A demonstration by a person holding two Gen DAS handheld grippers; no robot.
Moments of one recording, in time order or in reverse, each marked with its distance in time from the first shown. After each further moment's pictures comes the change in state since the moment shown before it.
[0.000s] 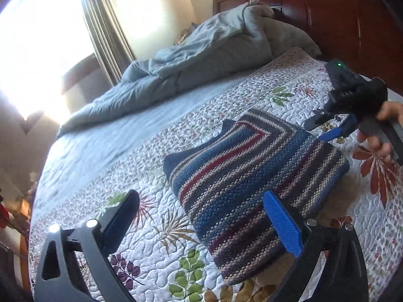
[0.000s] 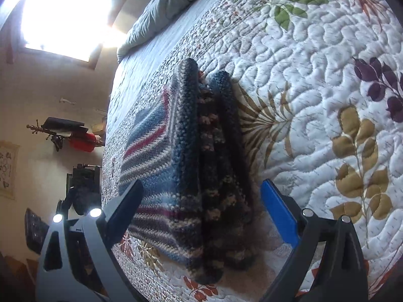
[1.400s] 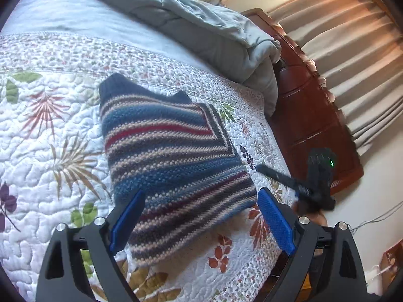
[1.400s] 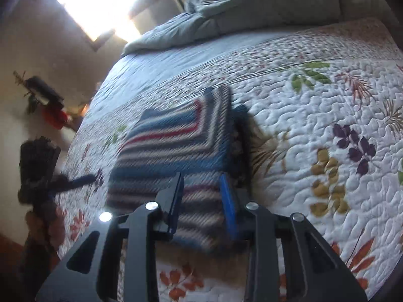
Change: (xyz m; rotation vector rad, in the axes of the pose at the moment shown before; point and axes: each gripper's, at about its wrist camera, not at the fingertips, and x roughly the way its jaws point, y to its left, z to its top) left arm 0.065 0.097 -0.040 -0.742 0.183 -0.791; right arm -0.046 0.076 -0.064 -0.343 -0.171 -0.243
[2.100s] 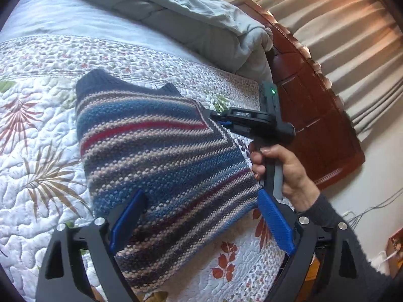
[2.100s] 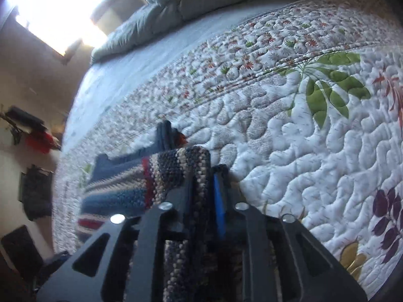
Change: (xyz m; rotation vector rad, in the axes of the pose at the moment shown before) left arm 0.037 -0.006 0.008 0.074 0.023 -0.023; right arm 0.124 -0.074 0.113 0.213 0.057 -0.016
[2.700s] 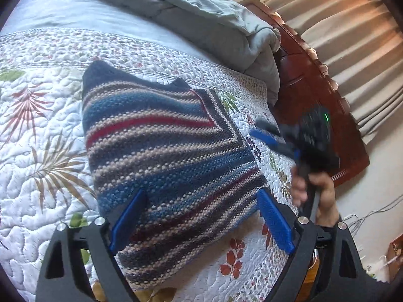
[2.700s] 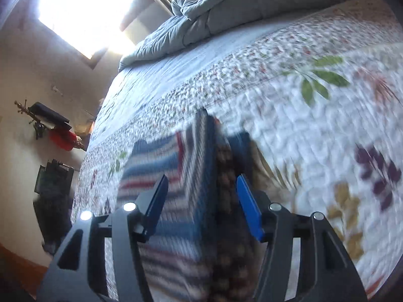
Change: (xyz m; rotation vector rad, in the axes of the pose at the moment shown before) left arm 0.005 0.012 -0.007 -0.016 0.008 0.034; right arm -0.059 0.028 -0.044 -0.063 -0.043 0.101
